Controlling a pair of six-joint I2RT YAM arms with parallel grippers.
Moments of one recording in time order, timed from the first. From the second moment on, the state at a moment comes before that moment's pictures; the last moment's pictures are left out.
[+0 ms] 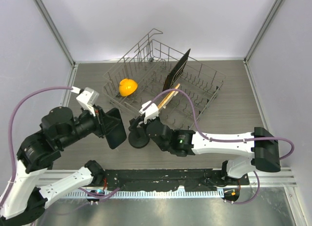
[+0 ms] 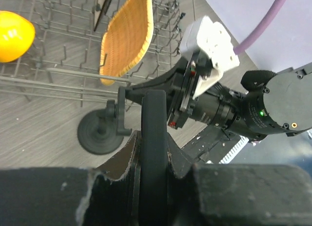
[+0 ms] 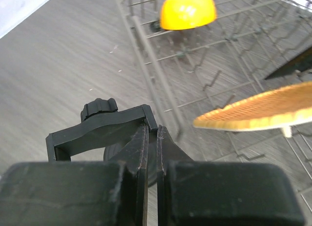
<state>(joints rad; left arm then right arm) -0.78 0.71 1.40 -1.00 -0.01 -0.38 1.33 1.45 1.04 0.07 0.70 0.22</state>
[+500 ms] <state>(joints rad) -0.78 0.65 1.23 -0.83 0.12 -0.37 1.39 1.44 1.04 -0.01 0.83 0.44</state>
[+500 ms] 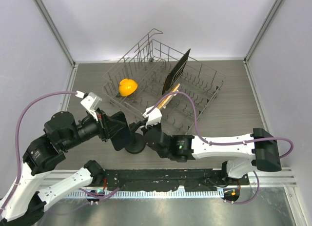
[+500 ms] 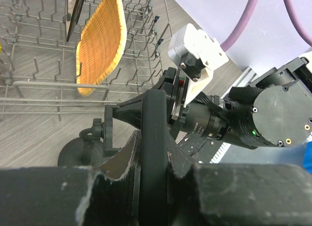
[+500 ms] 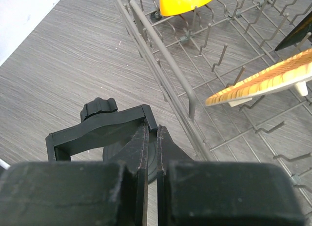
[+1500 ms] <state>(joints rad) -0.78 0.53 1.19 -0.85 0.09 -0.37 1.44 1.32 1.03 -0.10 0.69 0.50</state>
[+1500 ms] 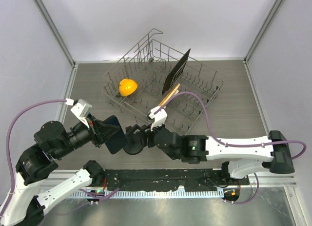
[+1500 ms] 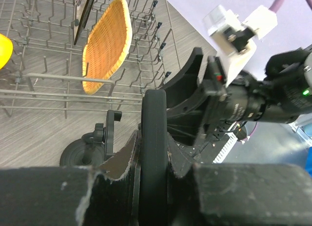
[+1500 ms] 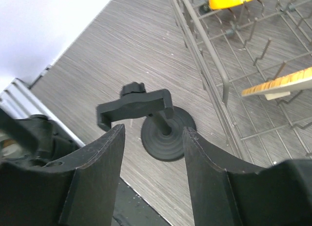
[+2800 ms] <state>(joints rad) -0.78 0.53 1.19 -0.85 0.09 -0.37 1.29 1.33 0.88 0.18 0.38 0.16</state>
